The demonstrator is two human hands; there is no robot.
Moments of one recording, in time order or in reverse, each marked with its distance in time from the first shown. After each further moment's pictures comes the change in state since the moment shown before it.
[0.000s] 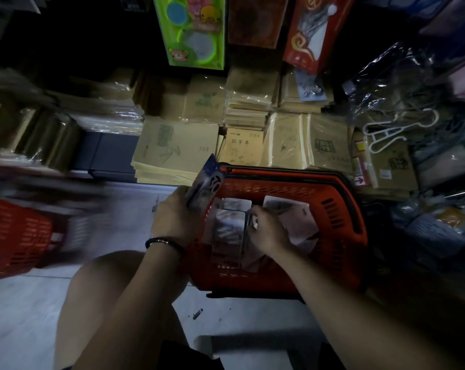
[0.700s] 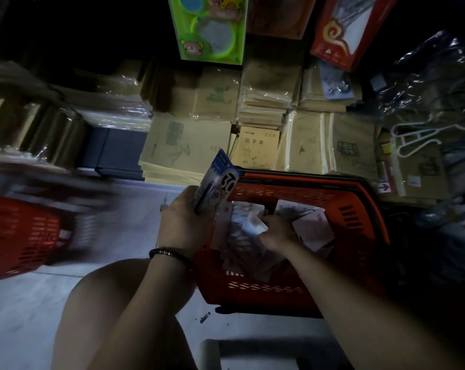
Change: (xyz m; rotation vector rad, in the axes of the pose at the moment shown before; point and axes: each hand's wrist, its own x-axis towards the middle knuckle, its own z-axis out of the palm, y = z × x) left_hand 0.011 0.008 -0.010 -0.099 0.002 -0.007; right_hand 0.044 0.012 0.020 0.029 -0.257 0.288
